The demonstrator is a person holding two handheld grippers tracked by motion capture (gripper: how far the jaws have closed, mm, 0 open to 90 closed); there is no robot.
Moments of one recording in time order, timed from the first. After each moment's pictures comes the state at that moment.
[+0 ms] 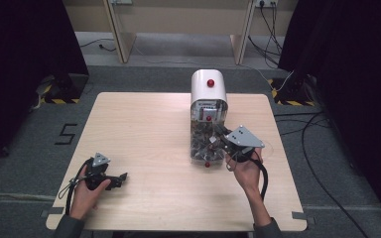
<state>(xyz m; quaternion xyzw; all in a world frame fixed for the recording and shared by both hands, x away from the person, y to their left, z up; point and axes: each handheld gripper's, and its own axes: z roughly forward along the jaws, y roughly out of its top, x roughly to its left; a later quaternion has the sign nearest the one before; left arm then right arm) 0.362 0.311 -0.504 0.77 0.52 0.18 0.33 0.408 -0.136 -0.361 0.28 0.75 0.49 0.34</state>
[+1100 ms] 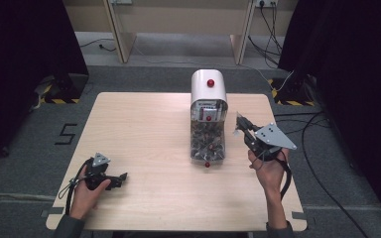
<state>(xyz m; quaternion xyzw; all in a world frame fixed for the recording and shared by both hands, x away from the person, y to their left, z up) 0.362 0.311 -0.504 0.77 0.52 0.18 0.33 0.397 -0.189 -0.332 0.31 0.71 0.50 0.38</state>
